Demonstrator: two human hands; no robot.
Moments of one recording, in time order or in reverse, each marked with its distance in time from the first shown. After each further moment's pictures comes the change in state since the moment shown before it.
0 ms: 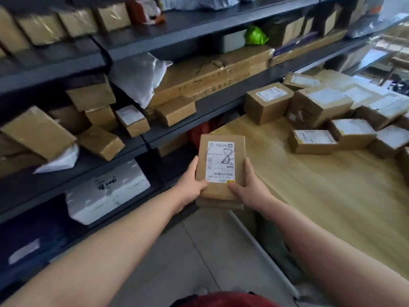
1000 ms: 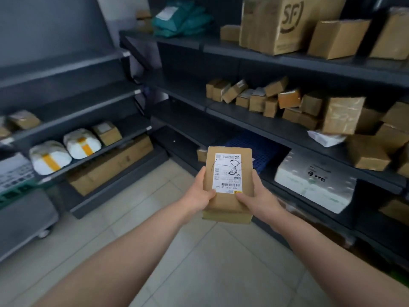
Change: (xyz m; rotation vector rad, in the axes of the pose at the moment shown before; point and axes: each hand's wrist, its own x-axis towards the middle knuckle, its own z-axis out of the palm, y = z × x) left_hand -0.408 -0.158 -0.066 -0.519 1.175 -0.503; right_hand -0.234 -0.148 0.252 -0.363 -1.018 -0.834
